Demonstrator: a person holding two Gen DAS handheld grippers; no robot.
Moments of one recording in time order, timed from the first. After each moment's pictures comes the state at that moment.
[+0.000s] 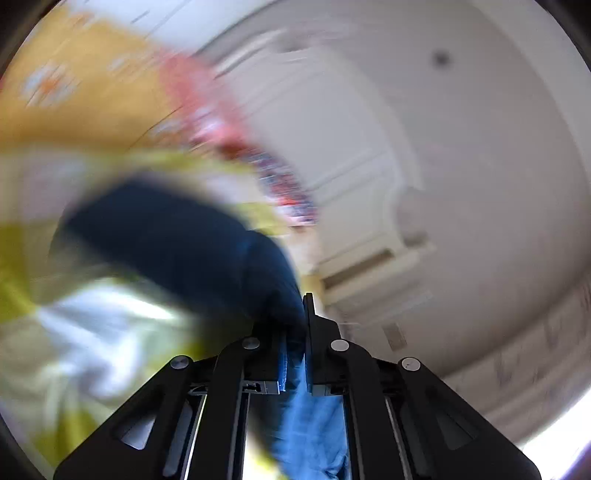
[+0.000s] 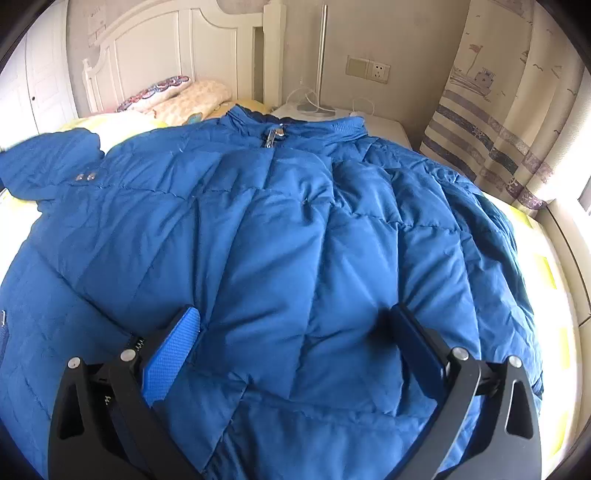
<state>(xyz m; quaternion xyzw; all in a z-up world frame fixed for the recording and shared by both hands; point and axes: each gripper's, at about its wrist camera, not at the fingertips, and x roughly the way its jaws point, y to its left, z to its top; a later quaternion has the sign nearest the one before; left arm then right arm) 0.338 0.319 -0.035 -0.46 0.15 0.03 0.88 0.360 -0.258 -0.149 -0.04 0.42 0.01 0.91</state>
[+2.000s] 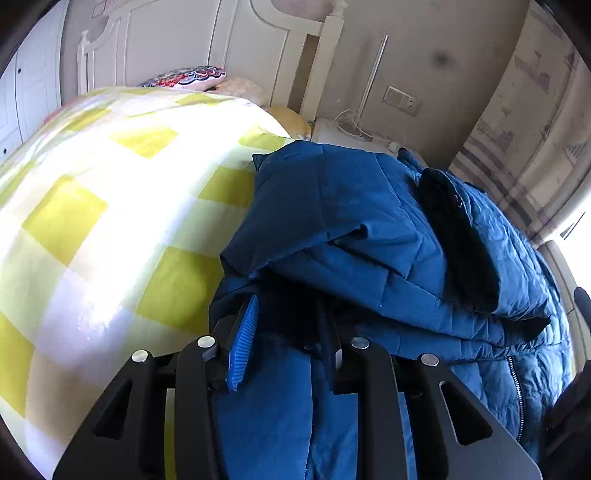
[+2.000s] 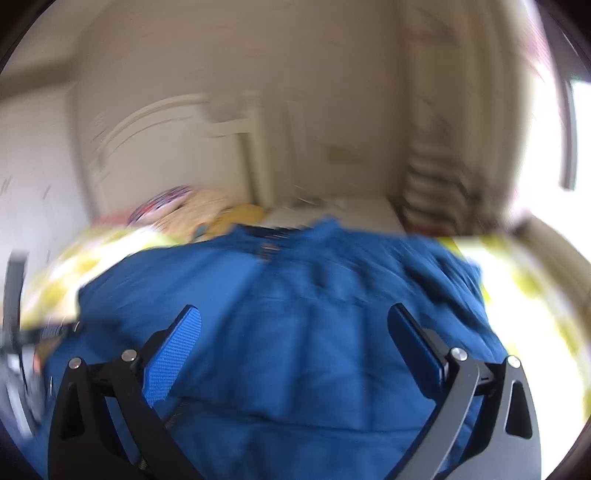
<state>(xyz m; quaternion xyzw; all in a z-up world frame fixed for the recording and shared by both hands) 0.363 0.022 -0.124 -0.11 0.41 -0.03 0.91 0.306 -0.259 -0.099 0.02 0.23 0.03 0.97</state>
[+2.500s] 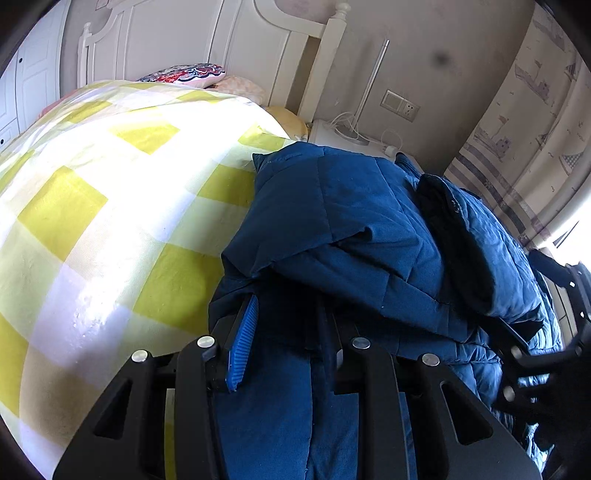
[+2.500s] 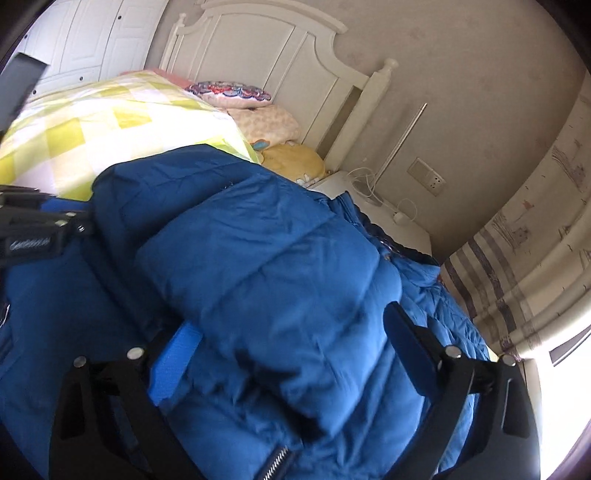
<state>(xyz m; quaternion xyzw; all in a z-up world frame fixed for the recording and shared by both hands) 0.363 0.024 -0.124 -0.13 0.40 -0.04 0.91 0.382 -0.103 -0.121 -0.25 0.33 0.06 0.91</state>
